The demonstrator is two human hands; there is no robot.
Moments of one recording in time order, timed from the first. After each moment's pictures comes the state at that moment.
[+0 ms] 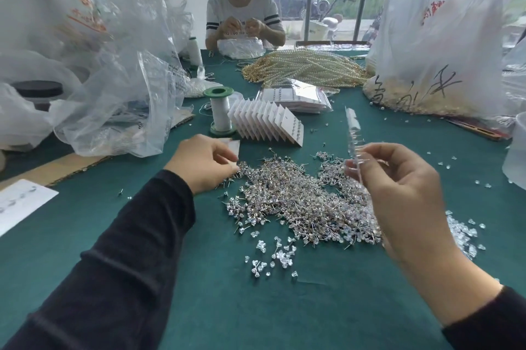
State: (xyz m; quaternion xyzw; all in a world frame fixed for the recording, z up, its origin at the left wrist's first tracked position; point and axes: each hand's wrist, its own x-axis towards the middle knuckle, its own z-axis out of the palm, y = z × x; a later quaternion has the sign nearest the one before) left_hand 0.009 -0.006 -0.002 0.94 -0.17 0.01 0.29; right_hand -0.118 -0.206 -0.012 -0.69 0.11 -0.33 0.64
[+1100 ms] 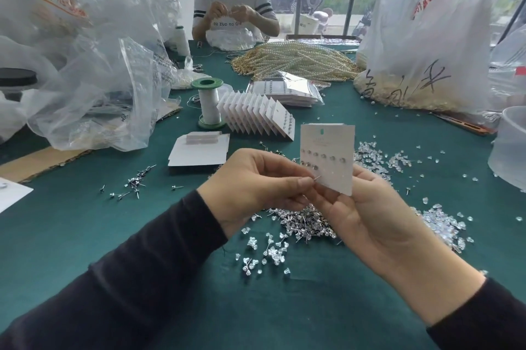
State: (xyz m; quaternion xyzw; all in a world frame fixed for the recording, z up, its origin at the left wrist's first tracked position) left_hand -0.050 -0.053 -0.003 0.61 -0.25 -0.28 0.69; right_hand -0.118 -0.192 -0.015 -0.43 0.07 -0.06 0.90
